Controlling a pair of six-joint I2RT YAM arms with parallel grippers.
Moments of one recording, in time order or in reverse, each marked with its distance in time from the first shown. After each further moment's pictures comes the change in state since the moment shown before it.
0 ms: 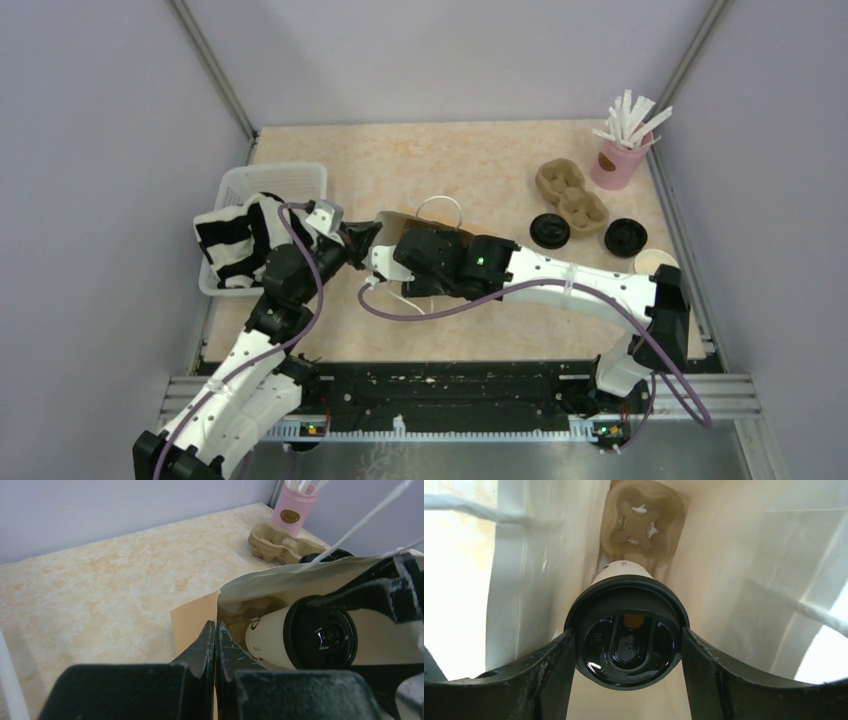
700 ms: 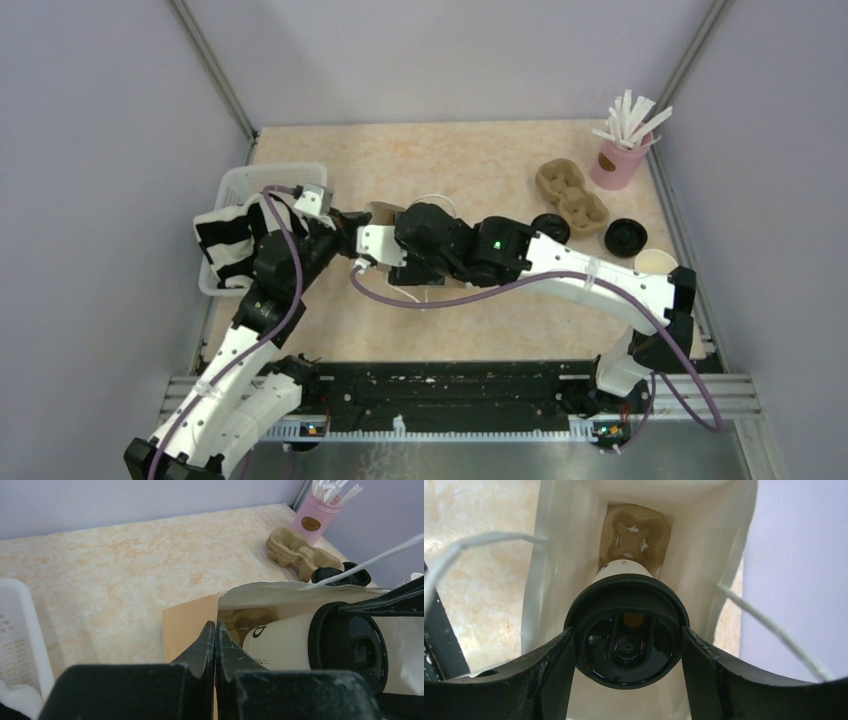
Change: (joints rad) left arm 0.000 0.012 0.171 -0.238 -0.100 -0.053; right arm 0.000 0.000 0.224 -0.063 -0.125 0.018
